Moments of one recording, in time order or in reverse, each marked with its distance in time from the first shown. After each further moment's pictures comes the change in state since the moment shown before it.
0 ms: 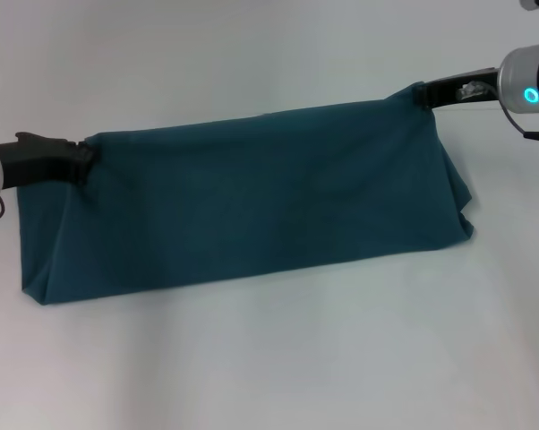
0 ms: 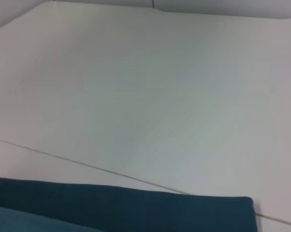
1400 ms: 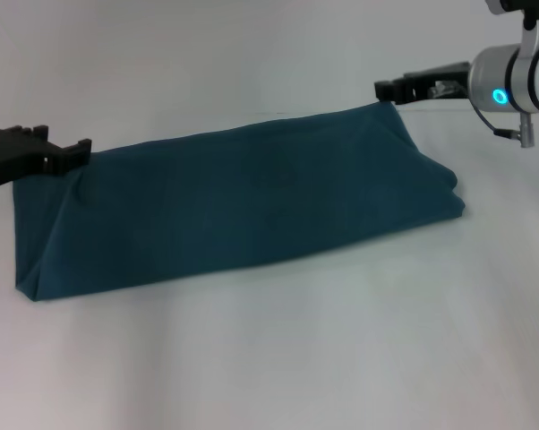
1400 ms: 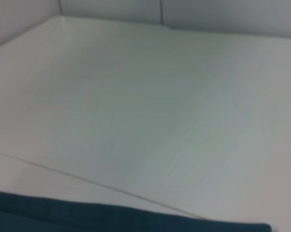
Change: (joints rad) left arm 0.031 -0.051 -0.002 0.011 -0.003 -0.197 0.037; right arm 0.023 0.036 -0.021 0.044 0.032 0.108 -0.045
